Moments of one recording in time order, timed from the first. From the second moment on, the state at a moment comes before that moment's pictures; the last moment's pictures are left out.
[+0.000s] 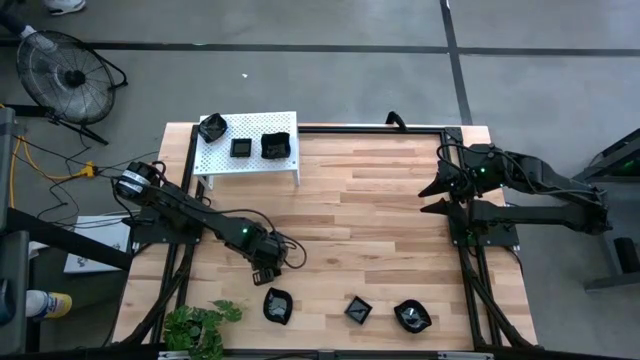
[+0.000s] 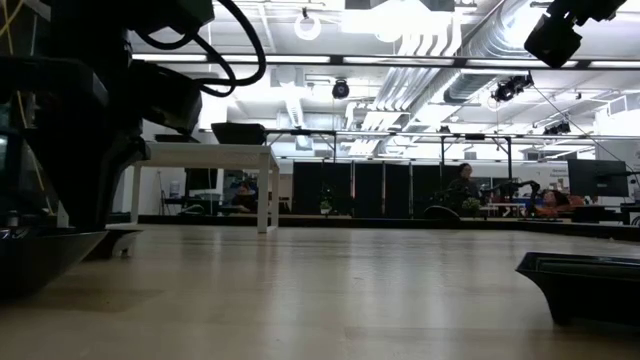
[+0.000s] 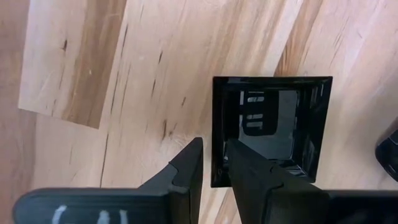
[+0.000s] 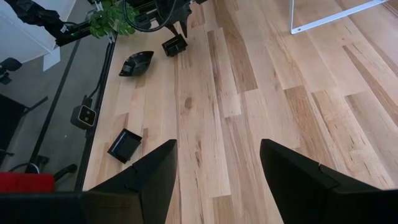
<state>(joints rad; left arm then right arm) -0.38 1.61 0.92 -0.68 -0.01 -0.69 -0.25 0.61 0.87 -0.90 -0.35 0.17</state>
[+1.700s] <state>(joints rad) -0.38 1.55 0.94 -0.73 0.01 -0.82 -0.25 0.61 0.87 -0.90 -0.35 0.17</state>
